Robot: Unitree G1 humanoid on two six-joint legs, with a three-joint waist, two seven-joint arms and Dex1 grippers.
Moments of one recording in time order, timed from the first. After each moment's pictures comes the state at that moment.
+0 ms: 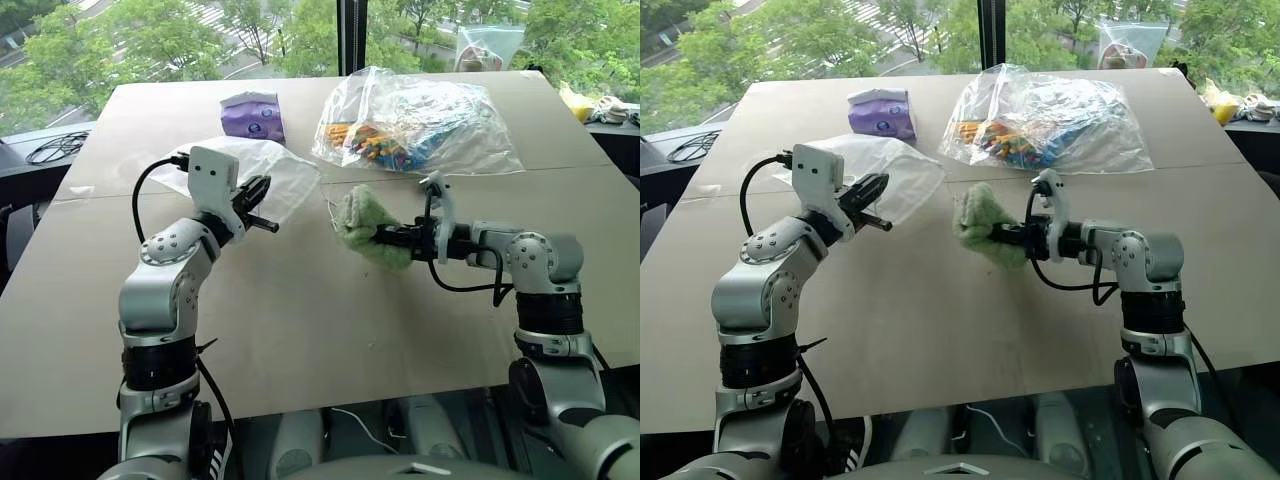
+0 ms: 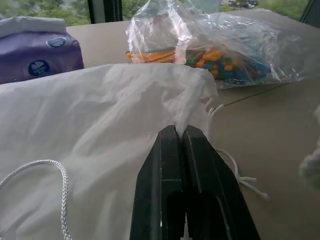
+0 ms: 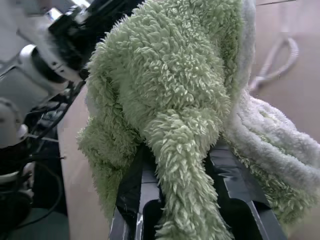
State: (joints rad) left arm -0.43 0.41 0.24 -0.30 -0.38 0.78 -0.49; right arm -0.68 -0.20 -0.05 -0.14 0.63 1.33 0.72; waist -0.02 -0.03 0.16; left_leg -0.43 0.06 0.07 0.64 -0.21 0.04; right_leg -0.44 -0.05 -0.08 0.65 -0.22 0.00
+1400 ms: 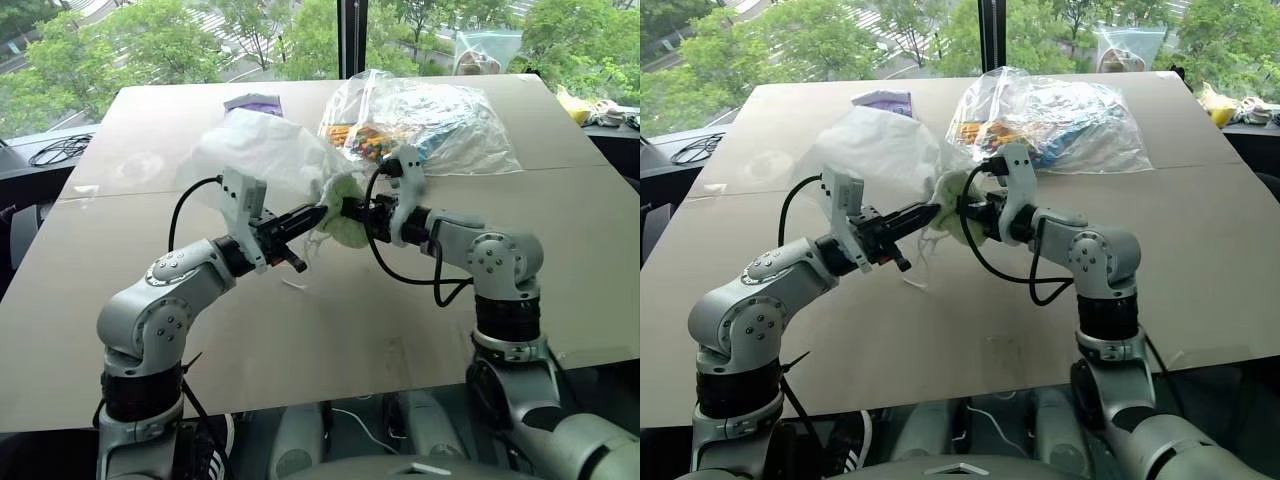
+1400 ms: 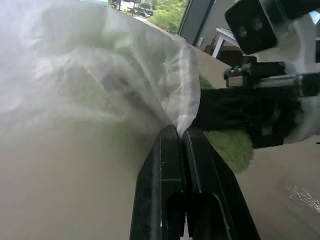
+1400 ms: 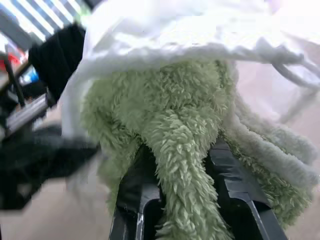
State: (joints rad) left arm -0.34 0.48 0.18 -0.48 -0.77 0.90 -0.53; right arm -0.74 0.08 -0.14 -0.14 0.60 1.18 0.21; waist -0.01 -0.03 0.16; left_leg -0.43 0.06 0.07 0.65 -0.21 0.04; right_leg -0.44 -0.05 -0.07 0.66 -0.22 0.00
